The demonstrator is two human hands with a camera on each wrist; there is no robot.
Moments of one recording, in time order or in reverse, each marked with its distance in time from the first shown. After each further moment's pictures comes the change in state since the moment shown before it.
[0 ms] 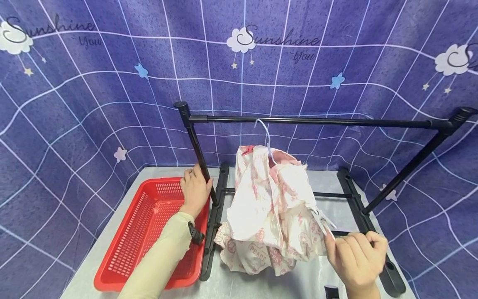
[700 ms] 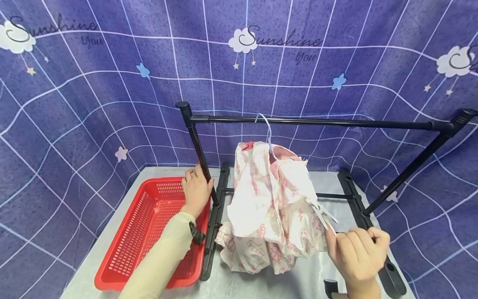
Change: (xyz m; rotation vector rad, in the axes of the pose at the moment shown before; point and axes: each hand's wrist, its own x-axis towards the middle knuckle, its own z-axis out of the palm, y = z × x) left_hand -0.001 -0.001 0.000 -0.011 -0.022 -0.011; right_hand -0.007 0.009 0.001 -0.036 0.012 0.015
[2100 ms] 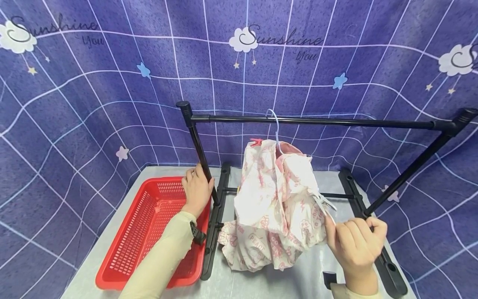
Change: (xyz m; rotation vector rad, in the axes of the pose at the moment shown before) left_hand -0.001 0.000 0.001 -0.017 0.014 0.000; right_hand -0.012 0.016 0.003 -0.017 -0.070 0.006
